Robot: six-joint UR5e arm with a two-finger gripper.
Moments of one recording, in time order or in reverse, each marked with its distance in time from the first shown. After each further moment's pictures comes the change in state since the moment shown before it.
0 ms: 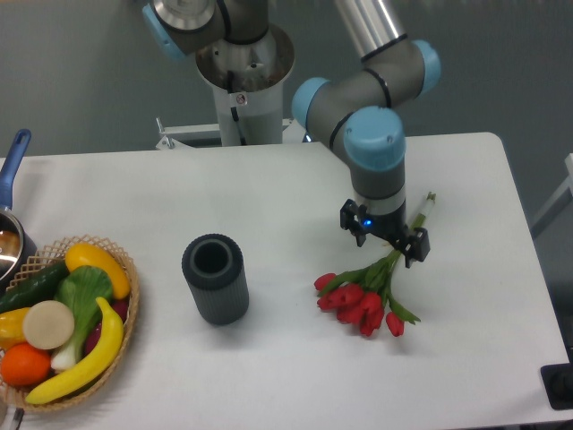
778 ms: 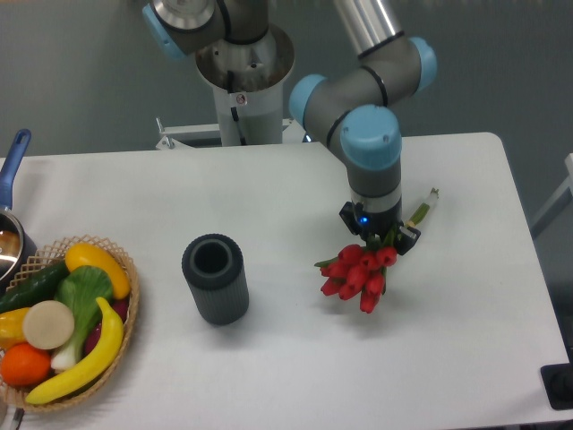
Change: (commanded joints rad) arm -0.060 -0.122 -0.060 0.003 0.104 -0.025
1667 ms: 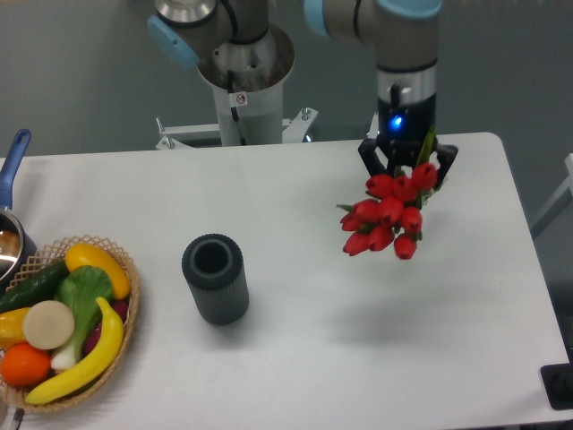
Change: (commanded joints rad) arm 0.088 0.258 -0.044 -0.008 -0.094 0.000
